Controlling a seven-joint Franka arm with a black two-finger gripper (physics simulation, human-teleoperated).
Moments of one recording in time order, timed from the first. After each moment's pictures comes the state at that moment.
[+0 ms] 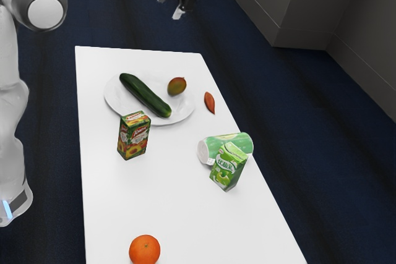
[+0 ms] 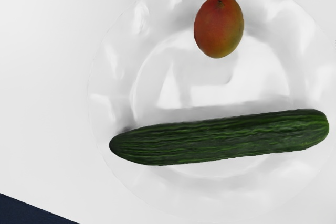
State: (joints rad) arm -0.30 0.03 0.59 -1.28 0.12 1.06 0.06
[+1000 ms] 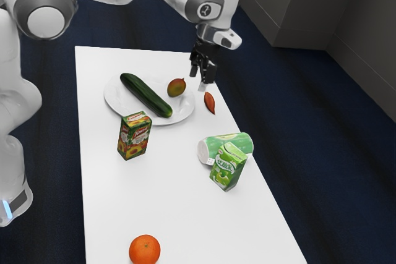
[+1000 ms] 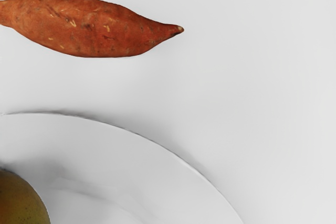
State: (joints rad) arm -0.70 0.09 0.95 -1.76 -0.12 1.72 0.23
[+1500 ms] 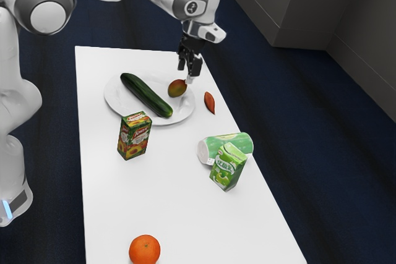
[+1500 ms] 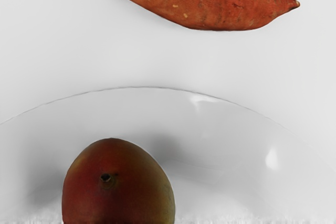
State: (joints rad) arm -0.69 0.06 1.06 -1.84 -0.11 1.81 0.33
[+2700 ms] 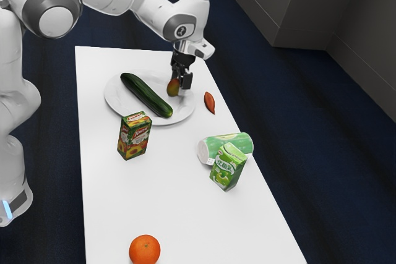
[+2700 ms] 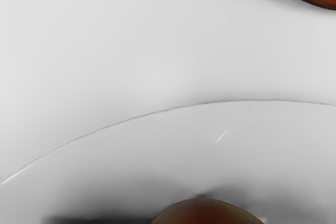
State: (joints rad) arm -0.65 0.11 1.06 -2.02 -0.10 2.08 0.39
